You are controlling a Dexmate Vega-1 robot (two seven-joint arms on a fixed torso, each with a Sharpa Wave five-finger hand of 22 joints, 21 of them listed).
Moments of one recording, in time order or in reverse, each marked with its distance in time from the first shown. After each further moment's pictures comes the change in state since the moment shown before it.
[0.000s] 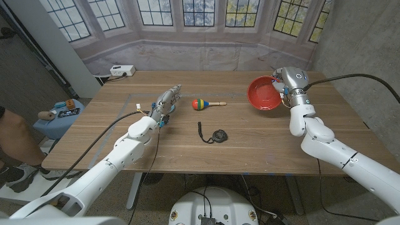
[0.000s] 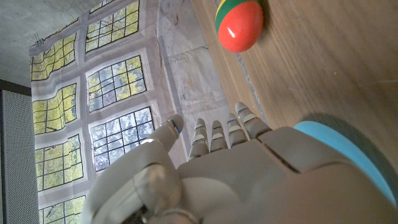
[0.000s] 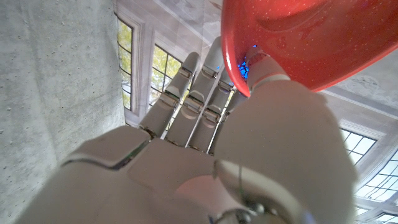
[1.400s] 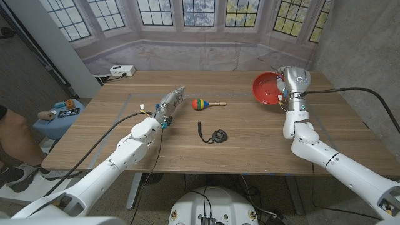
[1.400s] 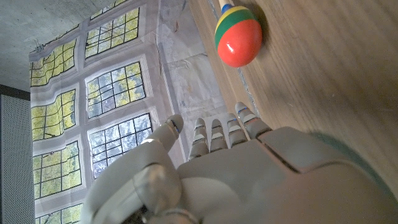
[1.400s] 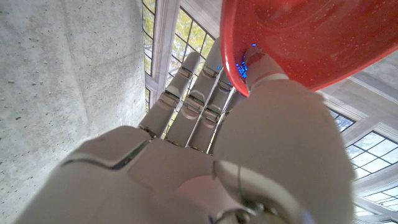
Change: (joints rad) left arm -0.001 -0.007 0.021 -0.015 0.010 0.005 0.010; left_hand 0.004 -0.004 0.000 0.000 0.000 0.010 0.002 0.000 0.000 0.009 -0.002 0.000 0.005 0.000 0.000 0.000 0.000 0.000 0.000 0.000 0.000; right arm 0.083 0.106 -0.080 0.208 -0.107 -0.064 -0.319; right_hand 0.014 0.009 -0.003 -0.003 -0.008 0.005 0.006 -0.003 -0.001 0.007 0.007 0.001 0.005 0.011 -0.003 -0.029 0.018 0.000 0.000 0.004 0.000
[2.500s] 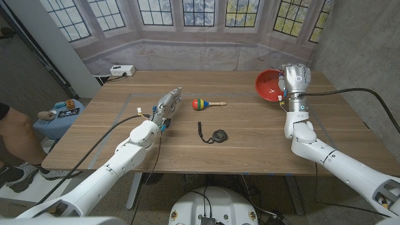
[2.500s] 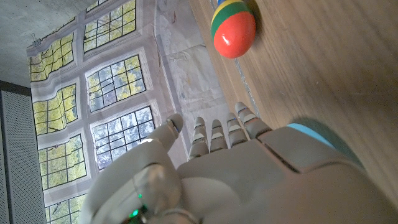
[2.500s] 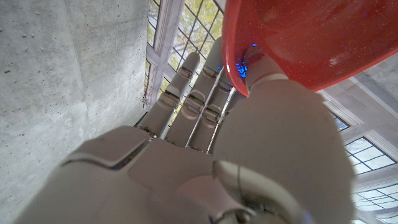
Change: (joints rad) left arm 0.050 0.012 -0.020 -0.039 0.022 -0.023 0.053; left_hand 0.005 -0.005 0.002 -0.007 0.000 0.015 0.002 0.000 0.000 0.009 -0.002 0.000 0.000 0.011 0.000 0.000 0.001 0.011 -0.011 0.000 0.000; right arm 0.055 0.001 -0.060 0.089 -0.087 -0.055 -0.109; right_hand 0.002 0.002 0.000 0.000 -0.015 -0.005 0.005 -0.002 0.000 0.002 -0.002 -0.009 0.010 0.005 -0.005 -0.025 0.019 0.000 0.000 0.000 0.000
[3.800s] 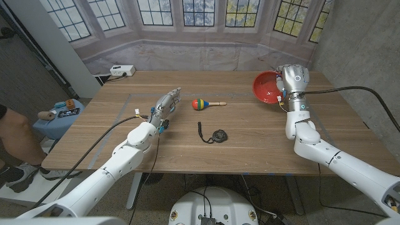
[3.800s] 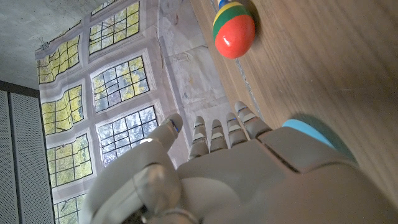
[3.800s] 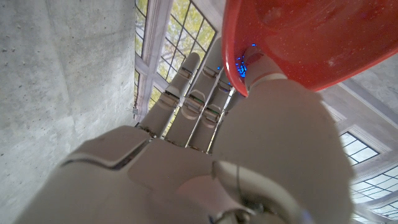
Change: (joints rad) left arm 0.035 0.019 -0.013 -0.026 0.003 -0.029 -0.003; left_hand 0.004 -0.004 -0.003 -0.003 0.000 0.004 0.004 0.000 0.005 0.000 0.000 0.000 0.000 0.000 0.000 0.000 0.000 0.005 0.006 0.000 0.000; right arm -0.040 -0.067 0.011 -0.113 0.031 0.031 0.099; right_hand 0.010 0.002 -0.003 0.003 -0.011 -0.006 -0.002 -0.003 0.000 -0.009 -0.009 -0.012 0.010 0.000 0.000 -0.034 0.014 -0.008 0.000 0.000 0.000
